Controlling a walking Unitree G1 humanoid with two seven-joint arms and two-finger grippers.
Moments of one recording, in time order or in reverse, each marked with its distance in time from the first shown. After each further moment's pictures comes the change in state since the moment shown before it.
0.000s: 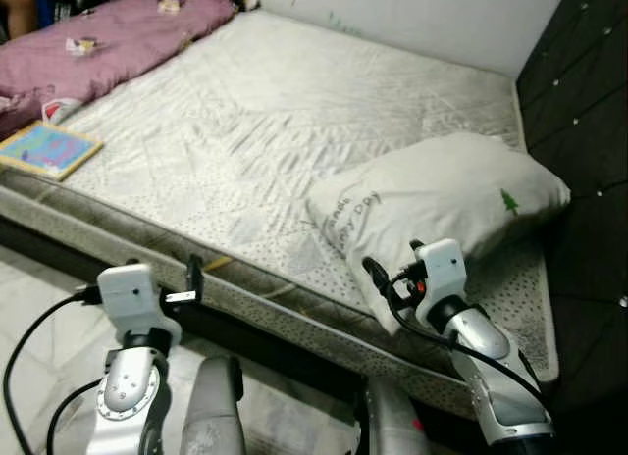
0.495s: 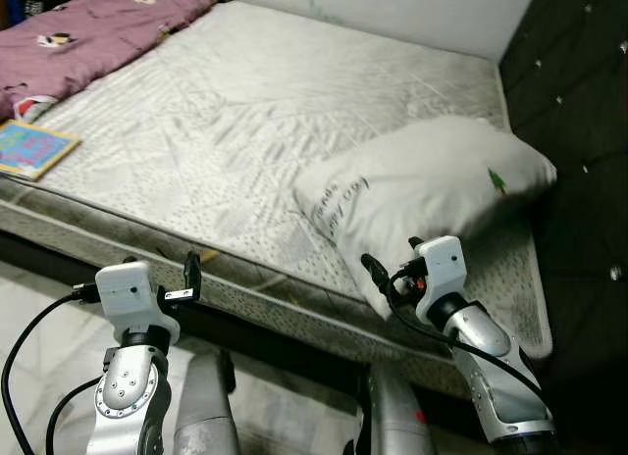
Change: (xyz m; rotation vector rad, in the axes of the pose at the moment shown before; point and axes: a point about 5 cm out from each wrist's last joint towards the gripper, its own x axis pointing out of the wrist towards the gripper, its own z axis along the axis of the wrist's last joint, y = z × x) left arm 0.002 -0.002 0.001 -0.005 -0.001 -0.003; right arm 0.000 -0.001 0.001 0.001 -0.004 0.004
